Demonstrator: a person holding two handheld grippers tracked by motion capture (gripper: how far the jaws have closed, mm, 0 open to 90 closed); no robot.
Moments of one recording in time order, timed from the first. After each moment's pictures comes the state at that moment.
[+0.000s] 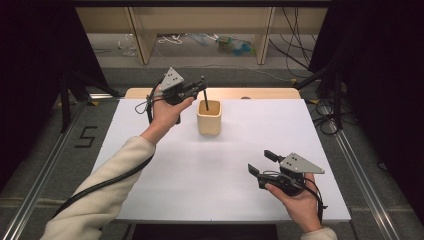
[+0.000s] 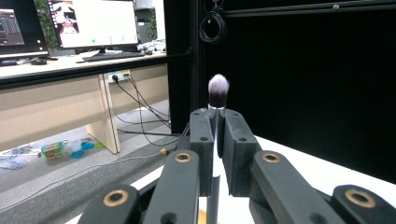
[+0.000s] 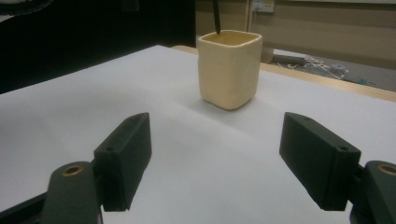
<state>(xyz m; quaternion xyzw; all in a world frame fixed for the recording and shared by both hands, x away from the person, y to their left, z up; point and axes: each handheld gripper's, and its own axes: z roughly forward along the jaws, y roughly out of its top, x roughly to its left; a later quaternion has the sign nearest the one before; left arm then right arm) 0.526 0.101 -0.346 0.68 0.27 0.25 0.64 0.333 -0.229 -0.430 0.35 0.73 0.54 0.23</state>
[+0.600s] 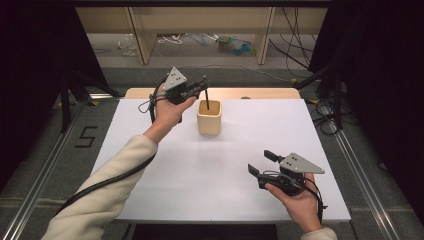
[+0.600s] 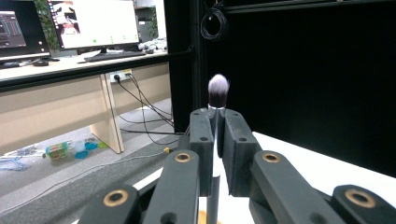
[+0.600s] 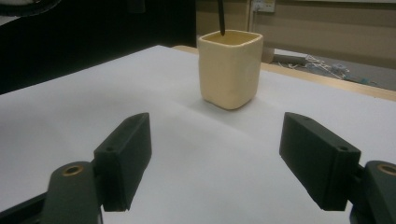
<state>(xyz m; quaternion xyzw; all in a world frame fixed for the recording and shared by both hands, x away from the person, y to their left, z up) 0.531 0.096 -0.348 0.68 0.26 0.25 0.63 0.334 -0.229 -0.431 0.35 0.73 0.55 0.22</state>
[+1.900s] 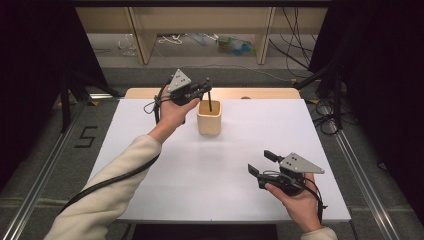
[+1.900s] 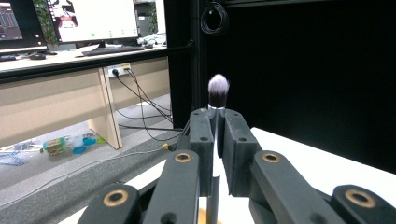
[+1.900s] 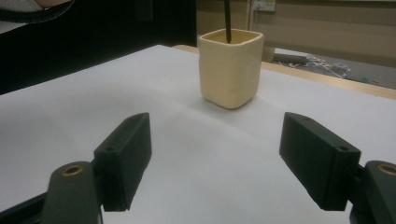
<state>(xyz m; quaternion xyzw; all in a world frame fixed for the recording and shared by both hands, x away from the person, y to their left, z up) 0.537 0.087 -0.358 0.69 0.27 0.25 0.63 0.334 -0.228 -0.432 0.35 0.72 0.55 0.22</state>
